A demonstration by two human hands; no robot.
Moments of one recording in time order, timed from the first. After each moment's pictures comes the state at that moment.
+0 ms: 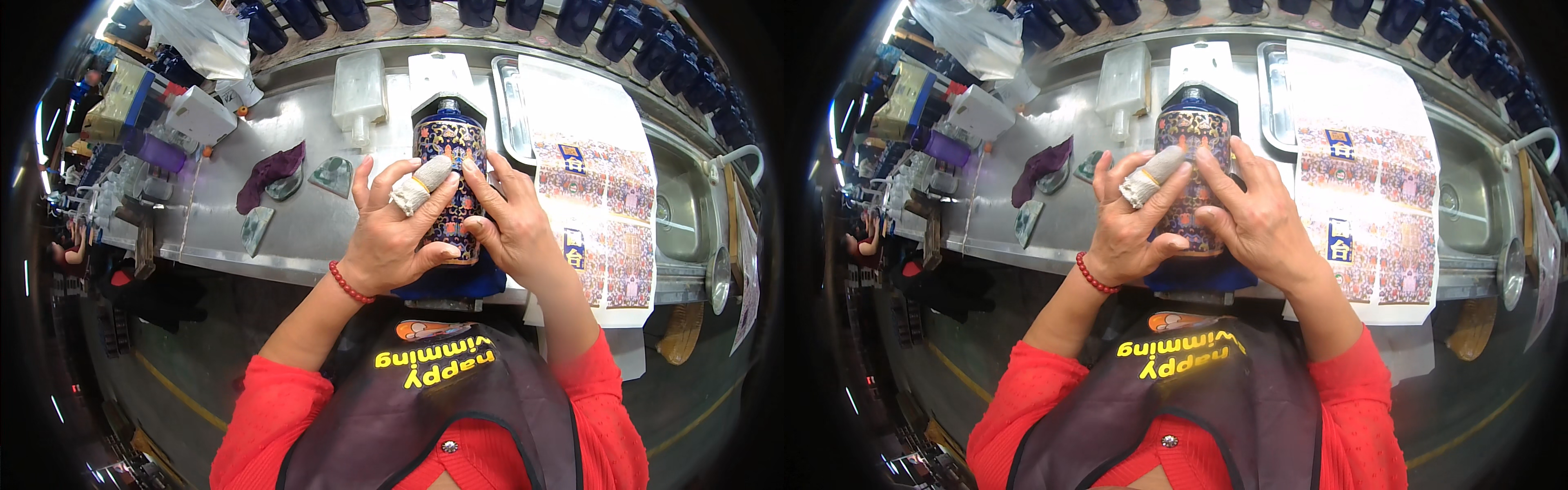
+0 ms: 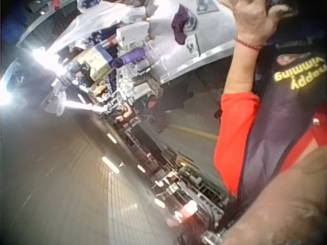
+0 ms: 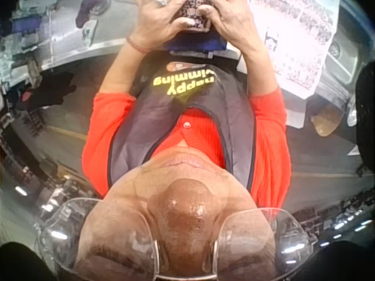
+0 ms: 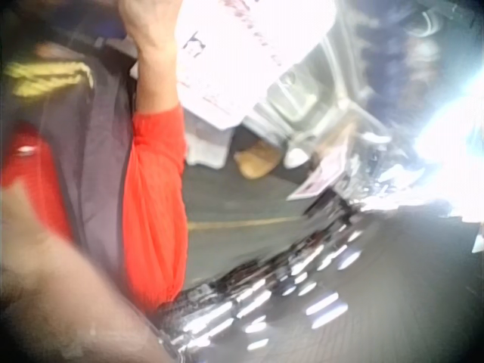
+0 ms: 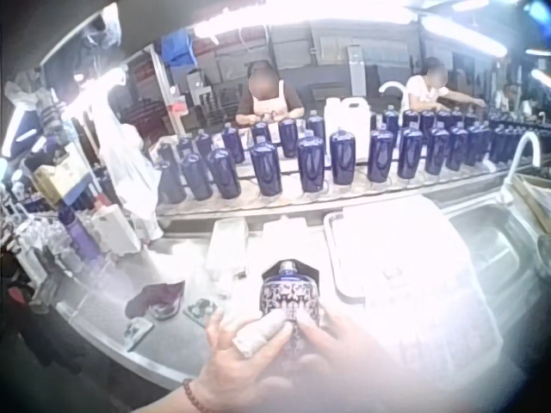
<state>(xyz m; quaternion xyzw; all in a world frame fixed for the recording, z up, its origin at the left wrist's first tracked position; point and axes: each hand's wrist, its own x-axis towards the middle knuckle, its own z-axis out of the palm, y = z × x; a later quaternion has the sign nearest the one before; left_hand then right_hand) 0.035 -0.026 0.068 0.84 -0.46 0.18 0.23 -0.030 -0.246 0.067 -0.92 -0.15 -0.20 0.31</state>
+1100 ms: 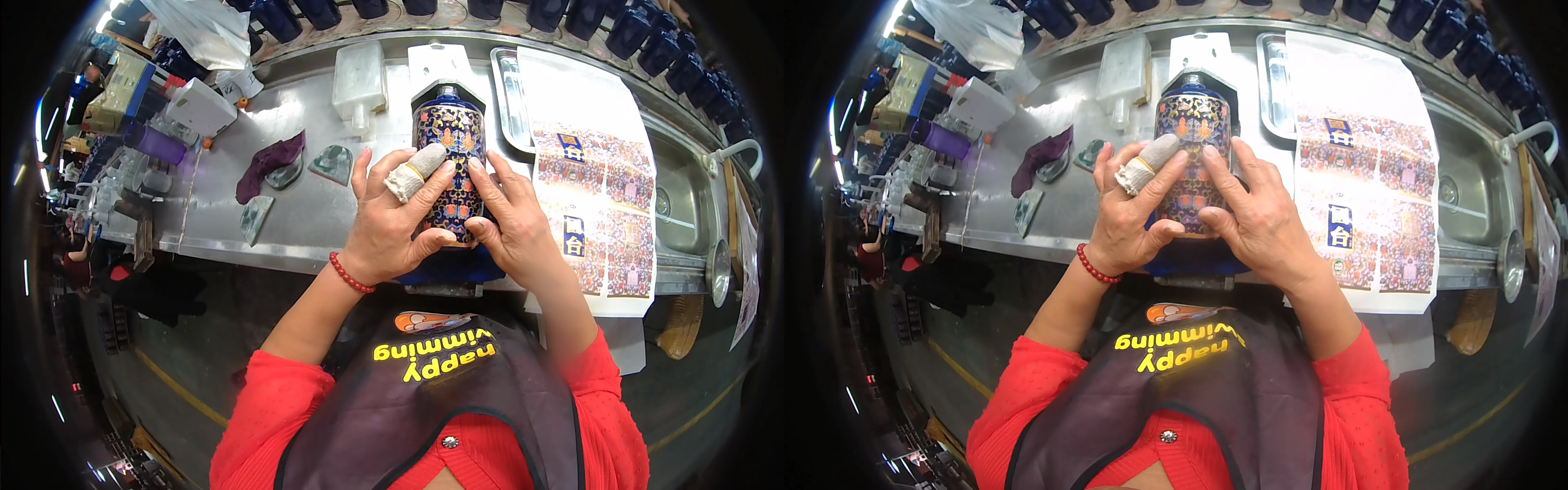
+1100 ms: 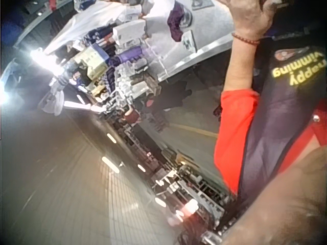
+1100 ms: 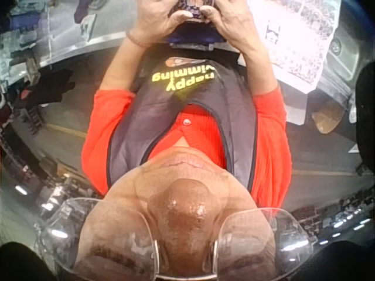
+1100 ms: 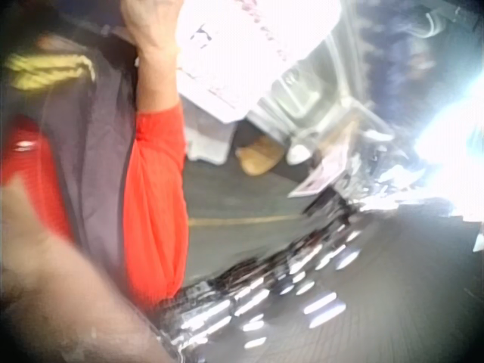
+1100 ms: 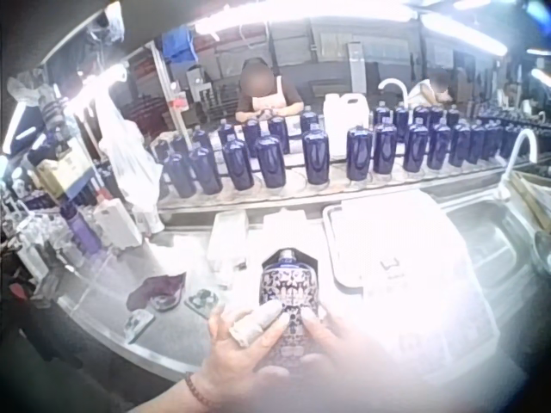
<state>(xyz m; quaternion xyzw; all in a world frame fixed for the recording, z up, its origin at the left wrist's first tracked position) 0.029 -0.023 0.061 0.83 -0.45 0.17 0.26 -0.048 -0.242 0.056 -0.91 -0.14 -0.19 0.33</state>
